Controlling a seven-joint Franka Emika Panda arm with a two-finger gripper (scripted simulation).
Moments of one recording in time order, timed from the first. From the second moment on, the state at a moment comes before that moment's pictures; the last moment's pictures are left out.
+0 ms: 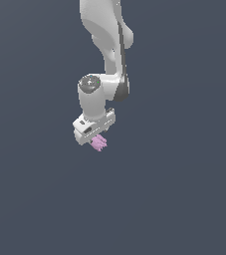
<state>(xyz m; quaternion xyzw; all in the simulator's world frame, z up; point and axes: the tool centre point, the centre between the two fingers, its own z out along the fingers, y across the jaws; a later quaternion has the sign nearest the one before) -0.051 -0.069 0.097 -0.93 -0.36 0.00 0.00</state>
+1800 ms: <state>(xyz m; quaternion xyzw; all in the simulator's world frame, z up) -0.058 -0.078 0.041 -0.92 -0.40 0.00 0.00</state>
